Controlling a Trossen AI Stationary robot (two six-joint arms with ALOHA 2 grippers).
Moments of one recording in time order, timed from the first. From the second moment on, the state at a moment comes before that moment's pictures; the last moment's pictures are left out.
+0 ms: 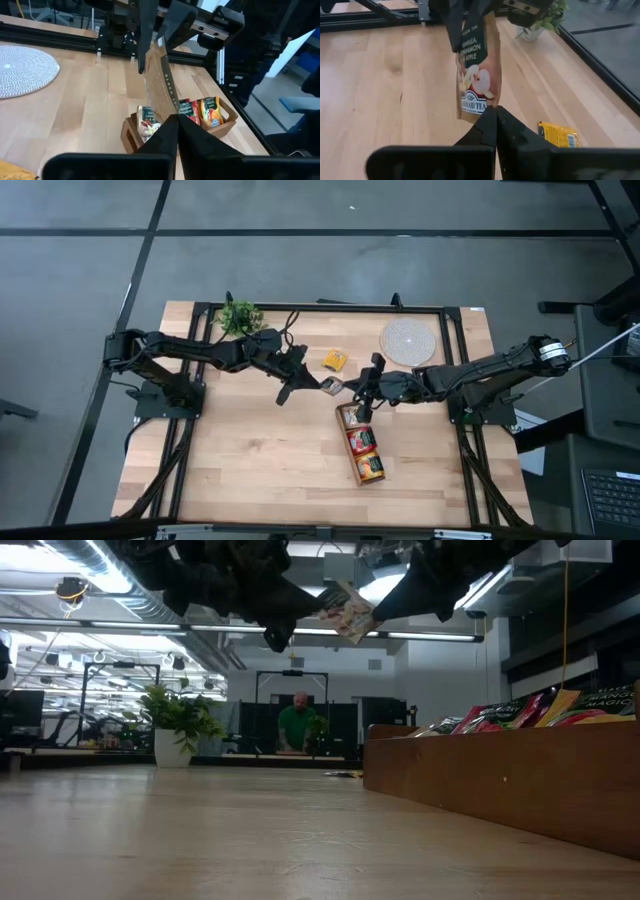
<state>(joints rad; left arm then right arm) 0.20 1.43 0.77 0.36 0.49 -0.12 0.19 1.34 0.87 -0.07 0.42 0.20</state>
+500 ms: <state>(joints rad) 0.20 1.42 0.77 0.23 0.49 -0.11 0.18 1.31 0.87 -0.25 0.36 0.34</state>
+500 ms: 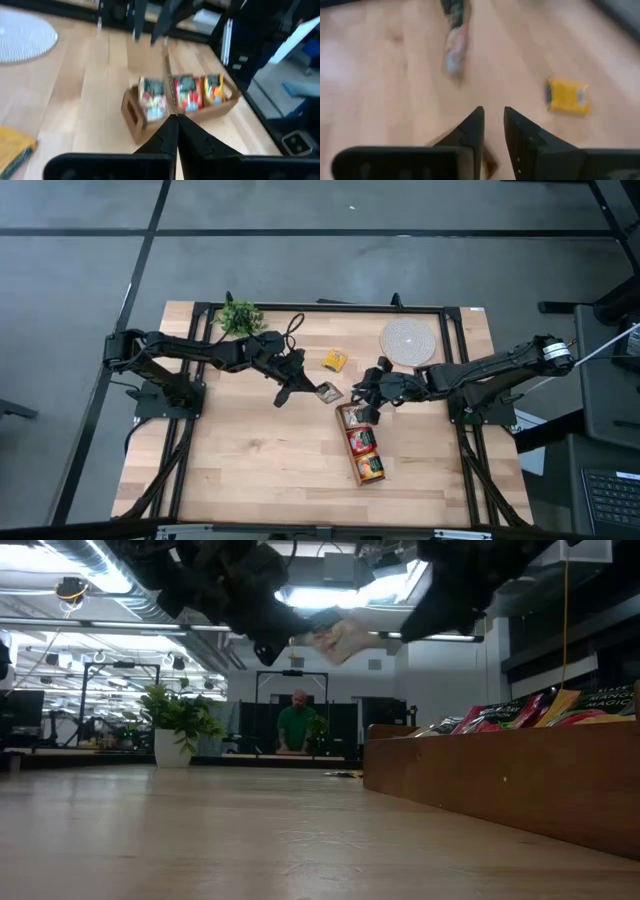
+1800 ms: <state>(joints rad) 0.08 1.55 1.07 -0.26 0.35 0.27 0.15 1.31 0.76 -0.58 0.16 0.72</state>
